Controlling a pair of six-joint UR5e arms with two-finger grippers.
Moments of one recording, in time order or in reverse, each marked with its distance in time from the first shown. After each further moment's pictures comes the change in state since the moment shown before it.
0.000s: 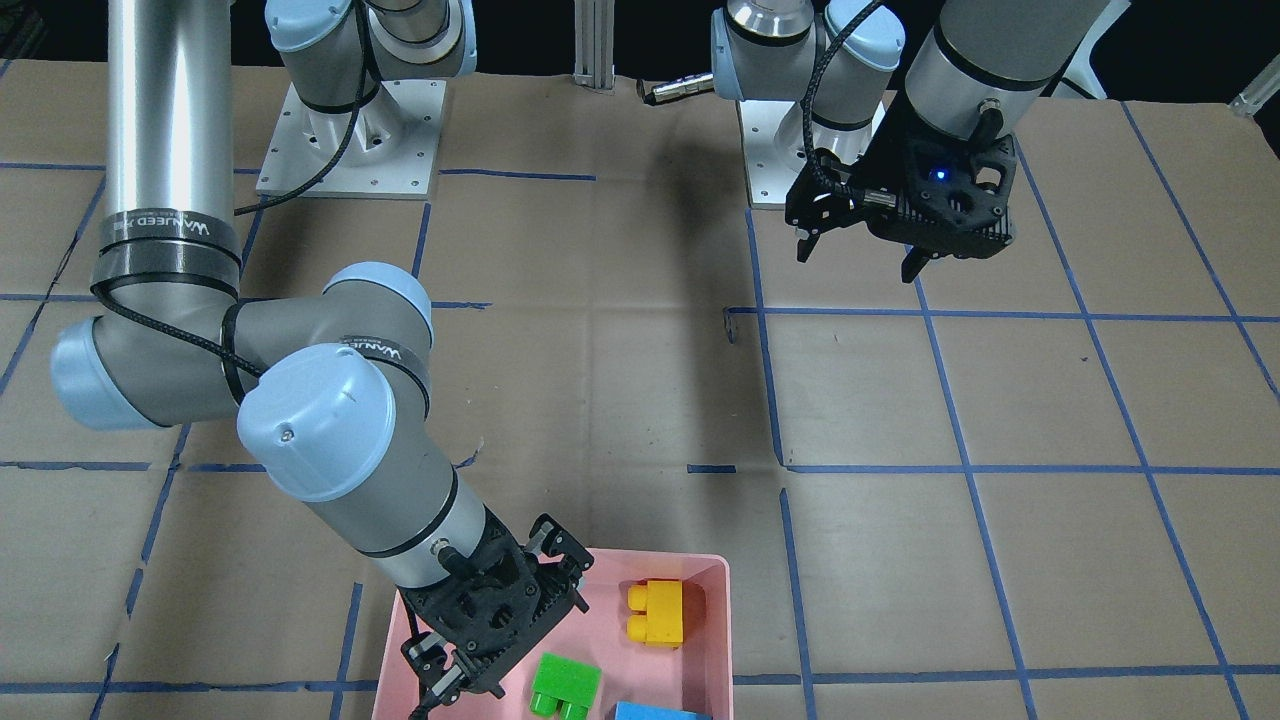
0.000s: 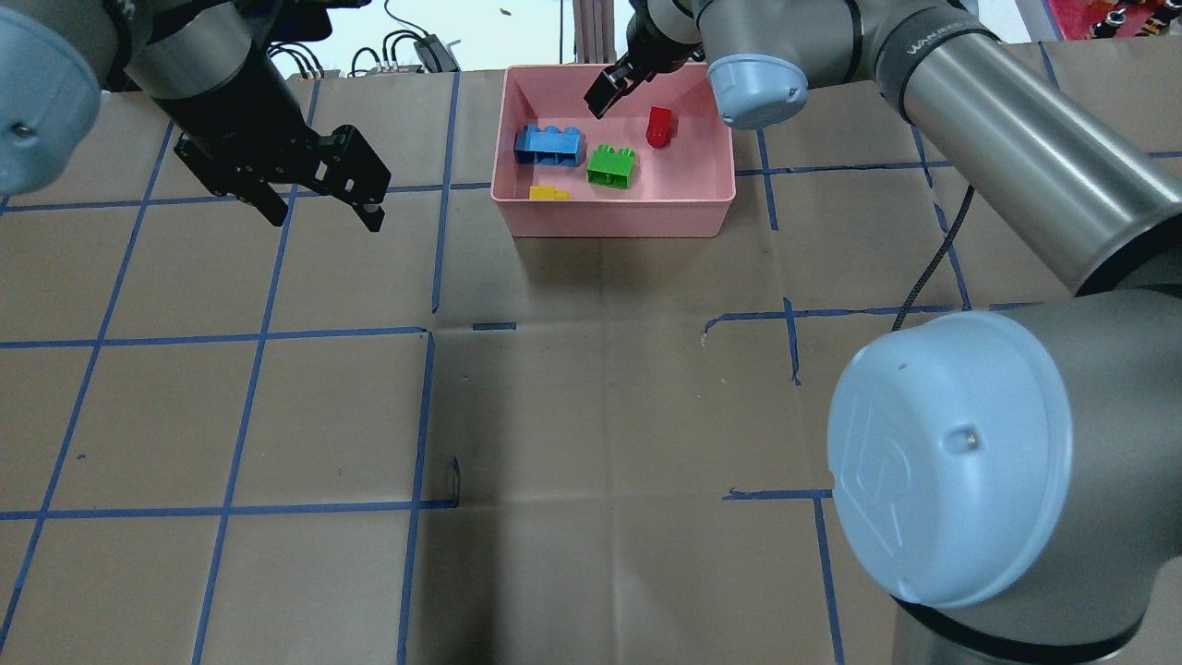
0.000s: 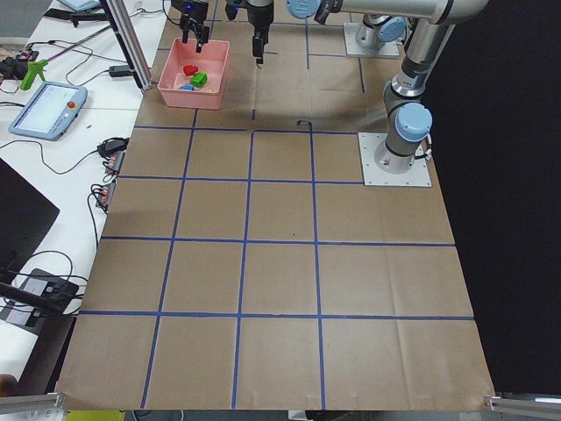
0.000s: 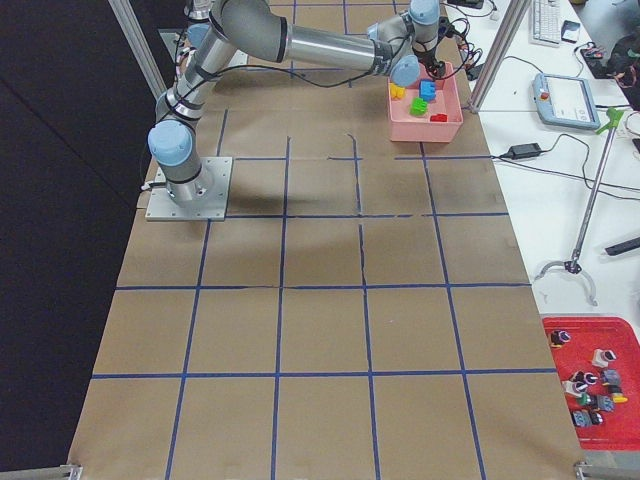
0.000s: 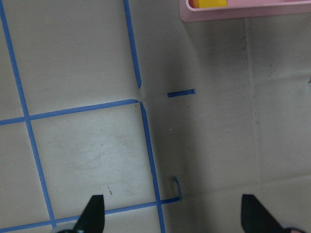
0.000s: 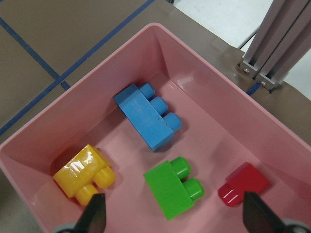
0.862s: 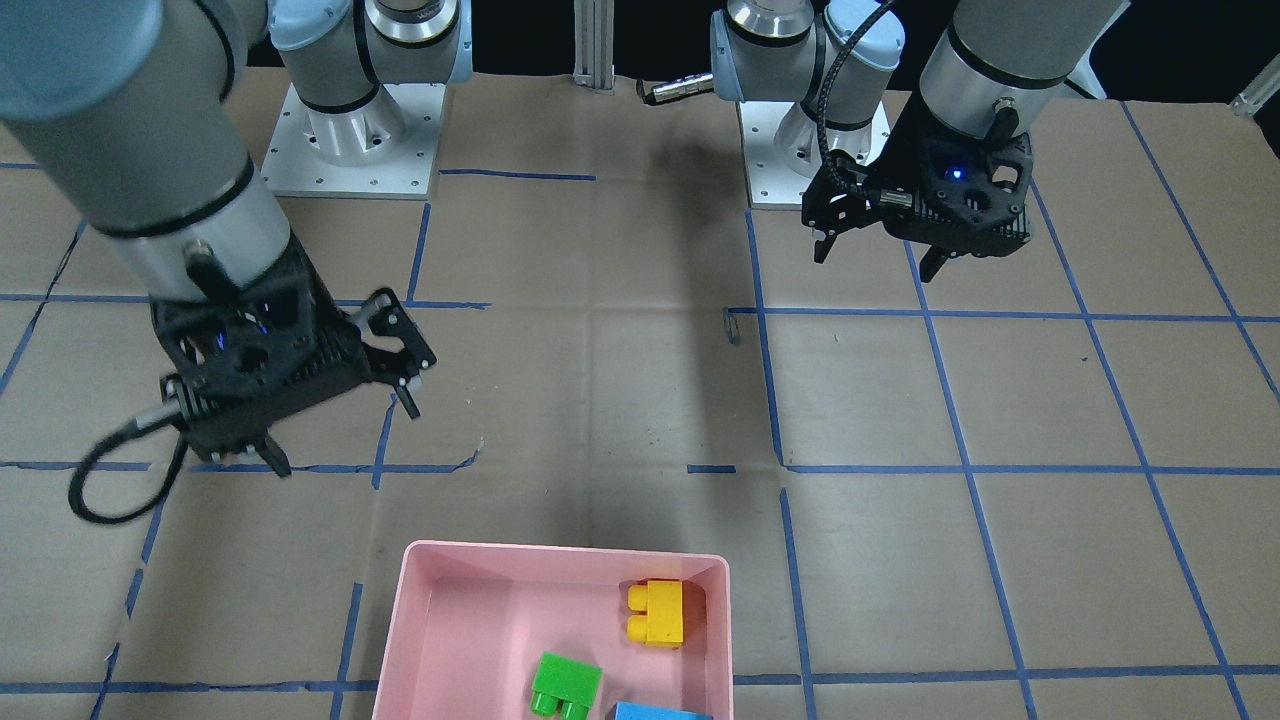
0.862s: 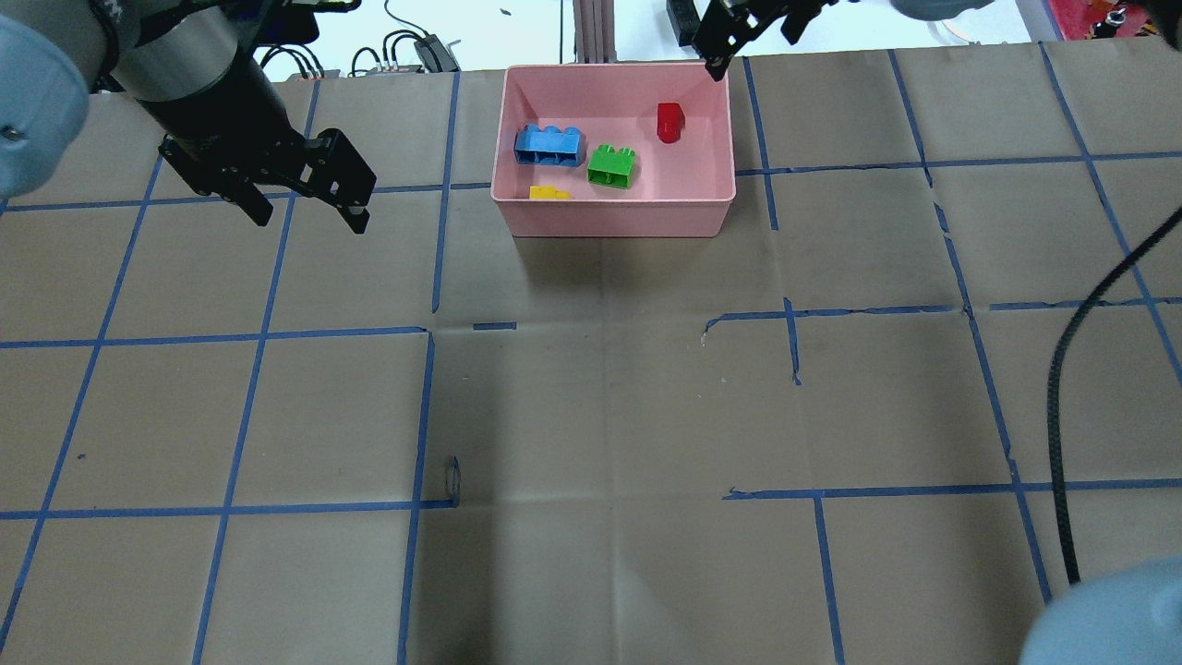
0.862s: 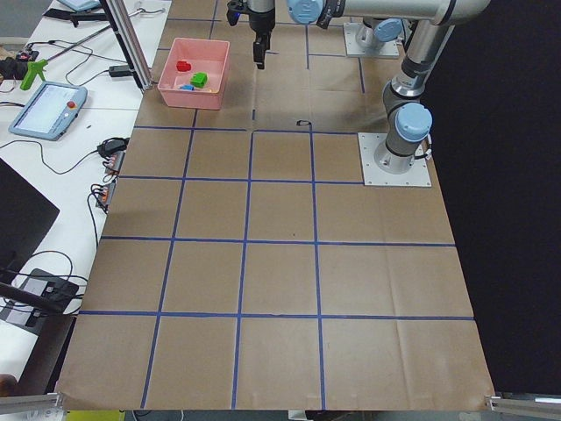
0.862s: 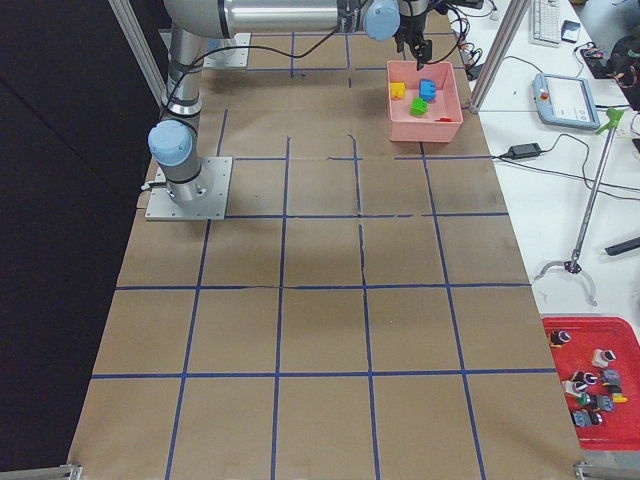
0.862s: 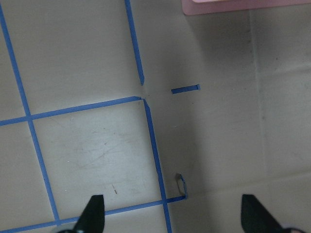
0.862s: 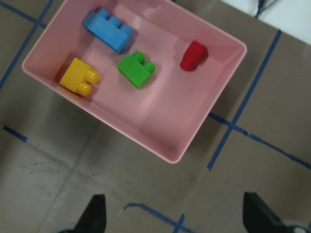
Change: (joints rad) left arm 0.015 0.011 -0.003 0.003 0.044 0.012; right arm -0.086 -0.393 0.046 0.533 -0.212 0.182
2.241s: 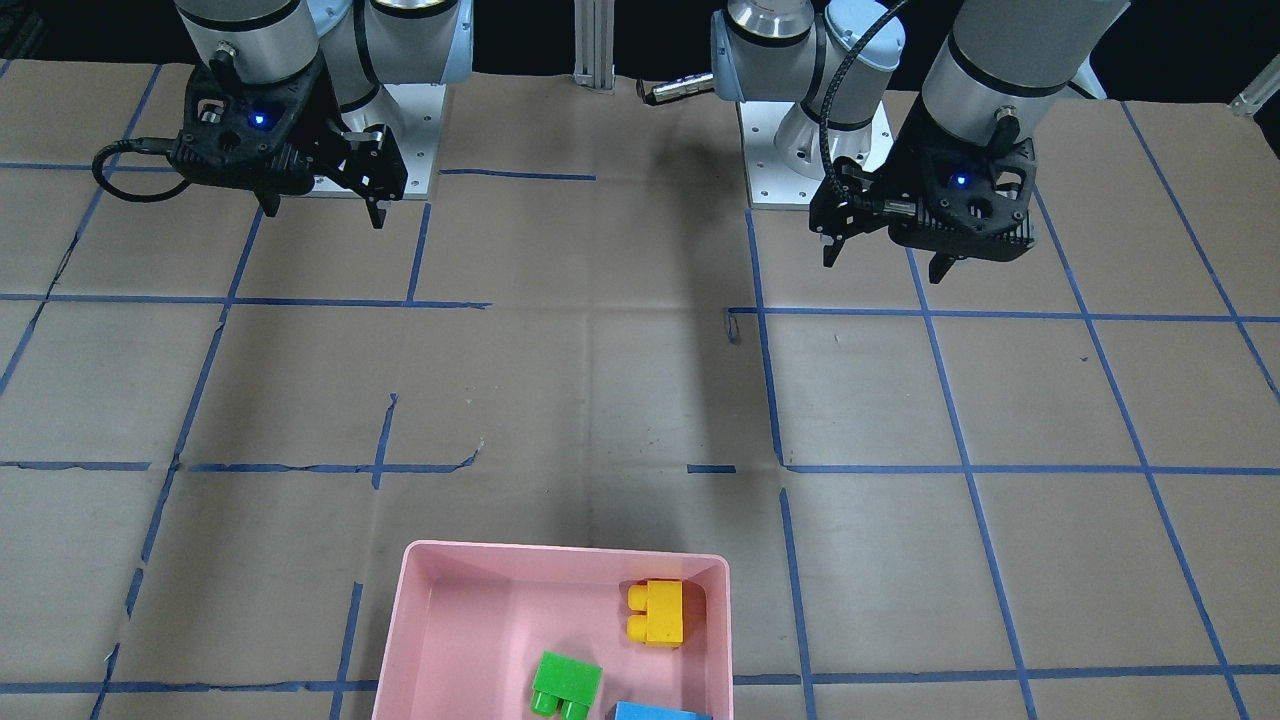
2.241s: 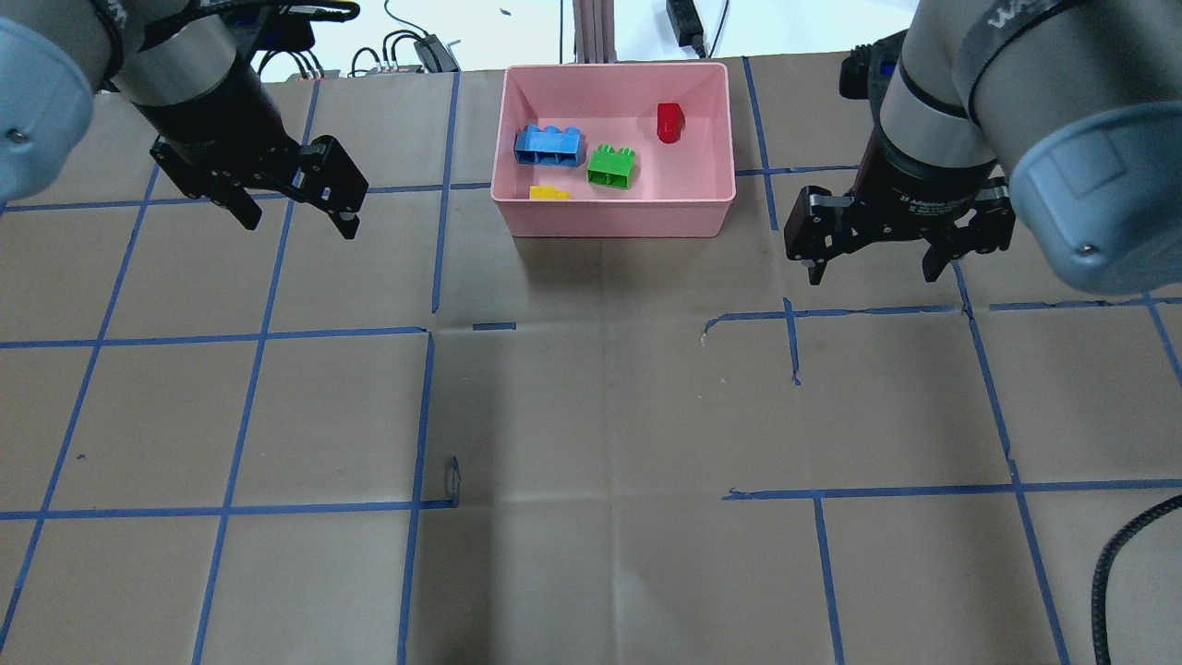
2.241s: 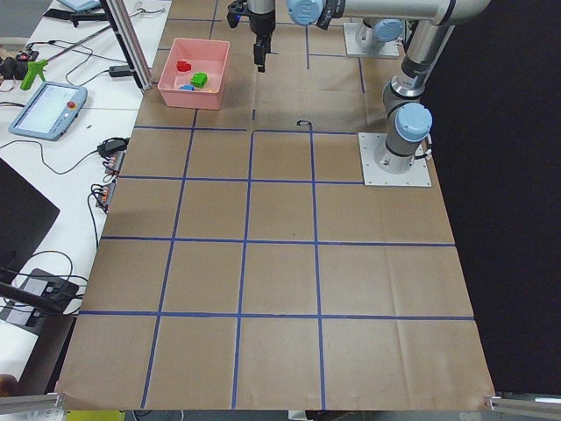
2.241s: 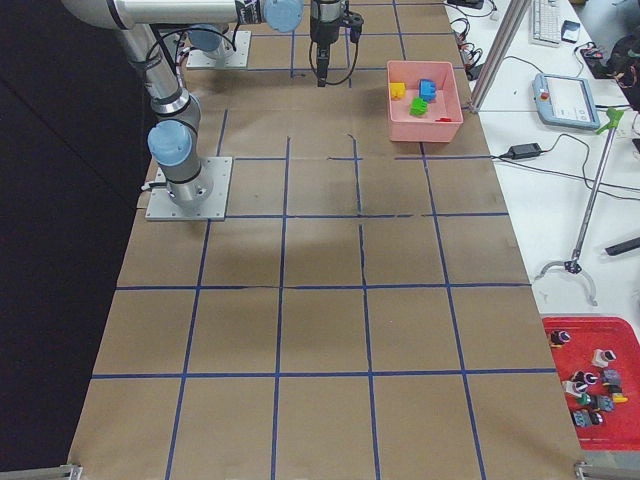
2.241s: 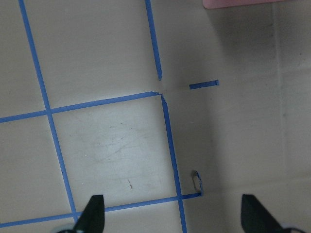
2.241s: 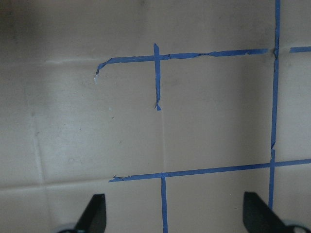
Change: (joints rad) left arm 0.000 -0.004 -0.004 -0.001 0.020 -0.001; right arm -0.002 -0.359 0.443 0.115 -0.171 0.481
